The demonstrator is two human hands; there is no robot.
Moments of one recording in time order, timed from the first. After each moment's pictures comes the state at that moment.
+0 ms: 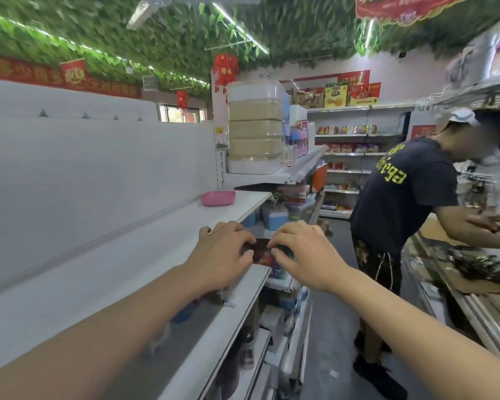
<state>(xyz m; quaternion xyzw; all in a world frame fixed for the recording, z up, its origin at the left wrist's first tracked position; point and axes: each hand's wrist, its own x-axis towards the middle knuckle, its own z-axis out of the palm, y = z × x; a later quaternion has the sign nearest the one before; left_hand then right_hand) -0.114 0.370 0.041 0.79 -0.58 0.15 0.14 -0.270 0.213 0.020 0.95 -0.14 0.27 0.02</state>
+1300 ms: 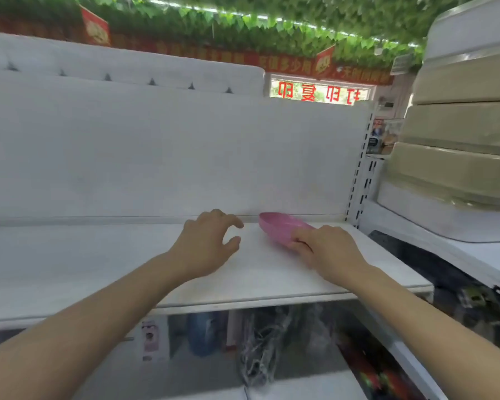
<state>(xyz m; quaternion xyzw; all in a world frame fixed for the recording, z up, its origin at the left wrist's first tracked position) 0.104 0.154 0.027 0.96 -0.10 0.19 0.15 0.145 -0.112 0.030 0.95 0.24 0.20 -0.02</state>
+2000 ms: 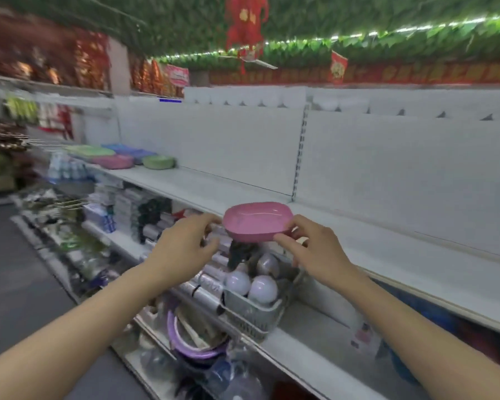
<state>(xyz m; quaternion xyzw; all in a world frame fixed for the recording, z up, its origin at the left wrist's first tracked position) -0.330 0.411 0.023 0.90 0.30 0.30 0.12 -0.108 0.252 0.032 0.72 0.56 0.01 -0.42</state>
